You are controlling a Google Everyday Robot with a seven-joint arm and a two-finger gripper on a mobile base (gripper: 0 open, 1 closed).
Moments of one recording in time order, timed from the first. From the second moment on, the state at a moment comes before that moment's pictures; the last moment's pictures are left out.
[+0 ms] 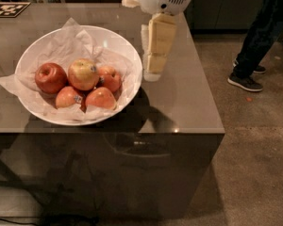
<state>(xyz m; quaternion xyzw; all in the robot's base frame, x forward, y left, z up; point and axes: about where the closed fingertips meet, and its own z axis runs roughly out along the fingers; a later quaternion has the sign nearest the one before) 0.507 -0.001 1.022 -0.78 0.59 0.04 0.22</state>
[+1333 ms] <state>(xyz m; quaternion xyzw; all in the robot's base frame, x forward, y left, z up) 0.538 0.090 0.979 -0.81 0.52 0.13 0.25</state>
